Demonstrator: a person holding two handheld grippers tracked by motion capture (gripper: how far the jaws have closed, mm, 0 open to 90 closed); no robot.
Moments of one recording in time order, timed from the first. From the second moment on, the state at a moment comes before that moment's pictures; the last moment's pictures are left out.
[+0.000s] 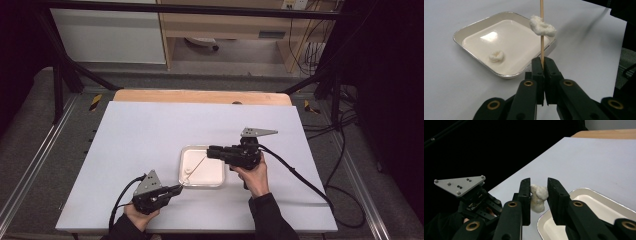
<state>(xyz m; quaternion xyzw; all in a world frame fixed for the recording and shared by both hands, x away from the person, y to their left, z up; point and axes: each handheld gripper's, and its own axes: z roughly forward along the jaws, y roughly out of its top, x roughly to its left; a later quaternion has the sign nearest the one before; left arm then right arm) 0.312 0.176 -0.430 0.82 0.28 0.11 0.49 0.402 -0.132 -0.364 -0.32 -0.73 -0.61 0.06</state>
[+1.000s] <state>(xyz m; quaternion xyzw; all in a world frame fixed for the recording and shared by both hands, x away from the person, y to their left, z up) 0.305 0.182 -0.428 0.78 0.28 0.13 0.55 0.397 -0.116 -0.379 -0.32 -0.68 -0.65 0.09</state>
